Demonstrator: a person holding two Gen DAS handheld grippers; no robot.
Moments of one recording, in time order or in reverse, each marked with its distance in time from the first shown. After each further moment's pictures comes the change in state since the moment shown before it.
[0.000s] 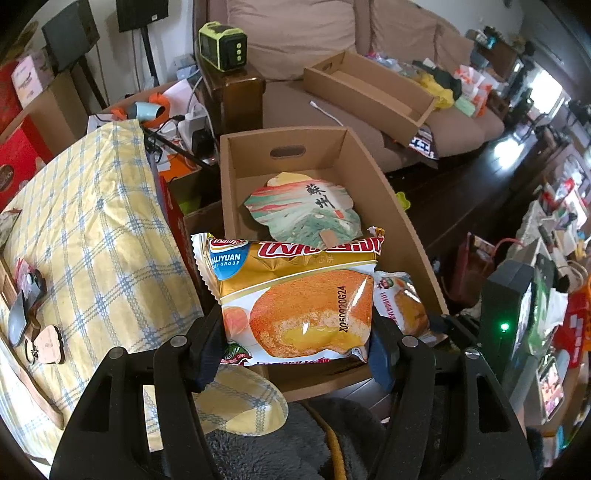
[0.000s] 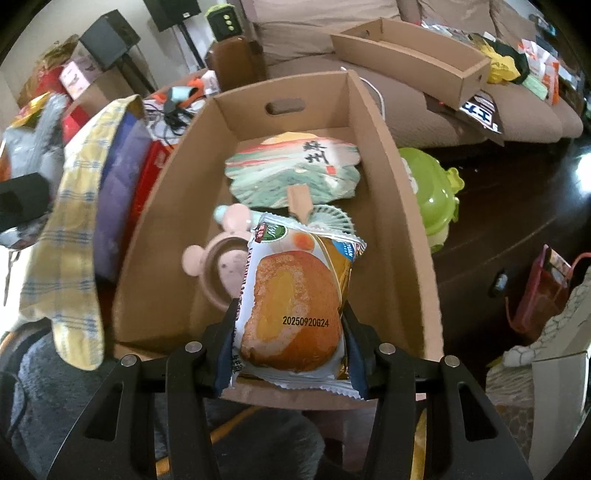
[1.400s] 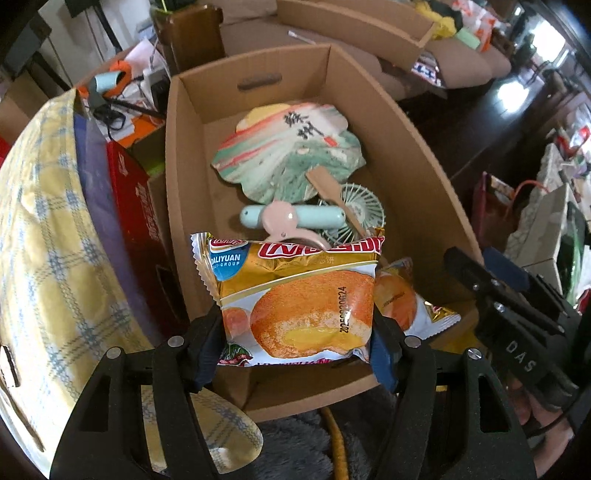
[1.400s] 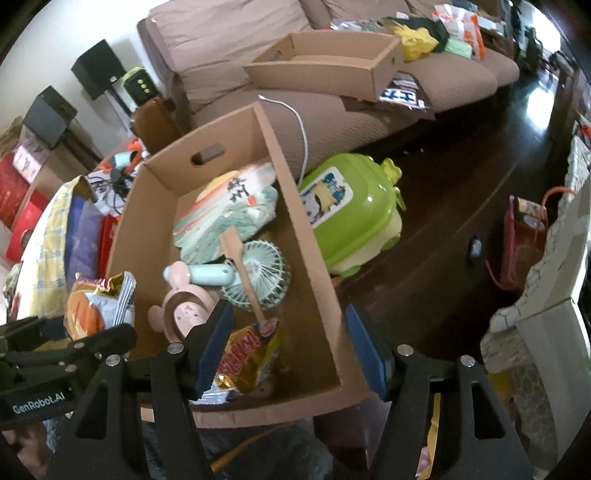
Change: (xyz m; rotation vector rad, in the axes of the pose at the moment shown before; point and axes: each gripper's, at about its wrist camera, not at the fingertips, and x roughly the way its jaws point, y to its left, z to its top) left arm 0.088 -0.034 -0.010 0.109 0.229 0.047; right arm -0.024 -0.053 0.002 0.288 -0.096 -0.072
